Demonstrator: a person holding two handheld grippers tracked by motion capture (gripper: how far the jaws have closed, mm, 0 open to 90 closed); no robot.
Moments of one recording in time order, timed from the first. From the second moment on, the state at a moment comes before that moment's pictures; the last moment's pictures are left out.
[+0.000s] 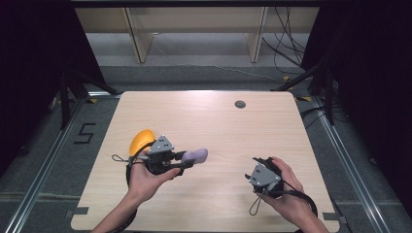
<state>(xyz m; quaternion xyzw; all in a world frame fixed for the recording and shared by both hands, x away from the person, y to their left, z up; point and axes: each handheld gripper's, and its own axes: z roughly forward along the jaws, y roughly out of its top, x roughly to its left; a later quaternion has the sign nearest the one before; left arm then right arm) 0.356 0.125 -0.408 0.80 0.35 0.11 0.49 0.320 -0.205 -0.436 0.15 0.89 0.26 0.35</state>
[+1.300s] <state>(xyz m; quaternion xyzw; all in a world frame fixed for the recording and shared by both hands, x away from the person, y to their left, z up) 0.358 0.174 -0.404 0.77 0.39 0.13 0.49 0.316 -0.216 -0.439 0.17 0.89 0.25 0.35</state>
